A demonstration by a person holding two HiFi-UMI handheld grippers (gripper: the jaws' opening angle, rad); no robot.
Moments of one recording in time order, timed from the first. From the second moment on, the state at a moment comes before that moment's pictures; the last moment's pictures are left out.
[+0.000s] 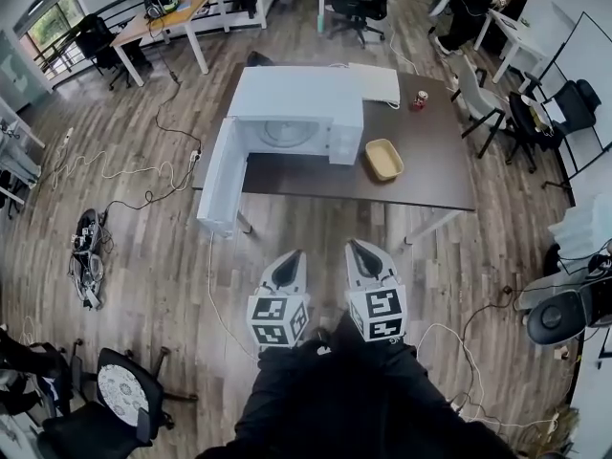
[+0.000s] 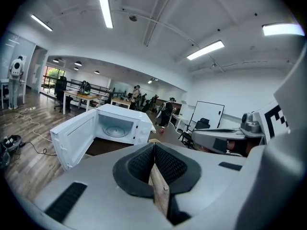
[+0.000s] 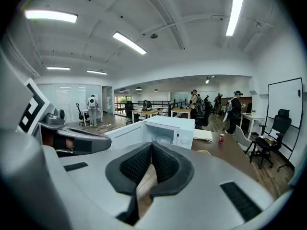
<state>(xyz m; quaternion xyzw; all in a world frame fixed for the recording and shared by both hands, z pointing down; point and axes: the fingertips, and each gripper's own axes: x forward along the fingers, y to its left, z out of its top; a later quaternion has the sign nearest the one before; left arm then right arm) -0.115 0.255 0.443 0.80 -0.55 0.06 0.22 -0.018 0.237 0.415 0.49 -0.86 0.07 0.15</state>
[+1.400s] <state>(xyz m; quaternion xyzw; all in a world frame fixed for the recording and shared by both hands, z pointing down) -0.032 -0.034 0.513 0.78 -0.55 0.12 0.27 0.081 -0.049 0.496 0.46 -0.85 0.14 0.21</state>
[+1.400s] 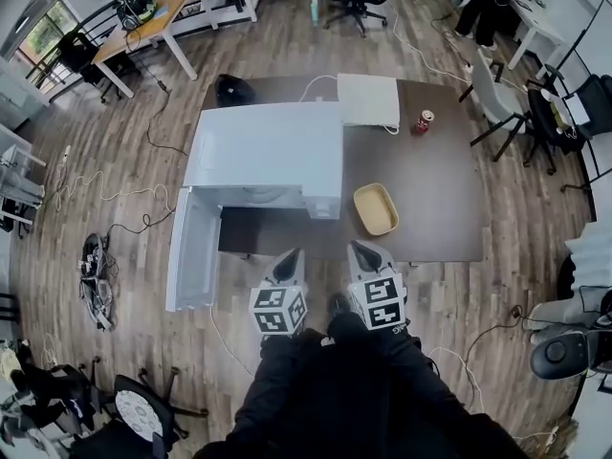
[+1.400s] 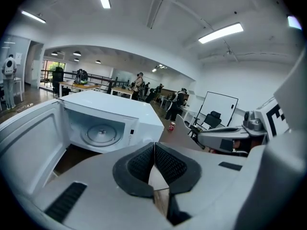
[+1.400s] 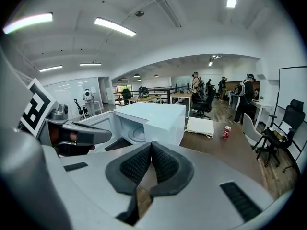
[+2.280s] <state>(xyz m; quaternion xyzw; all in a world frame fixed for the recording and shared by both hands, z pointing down) -0.022 -0.084 0.575 0.76 -0.54 0.15 0.32 0.114 -0.093 0.580 0.47 -0.82 0.20 0.26</state>
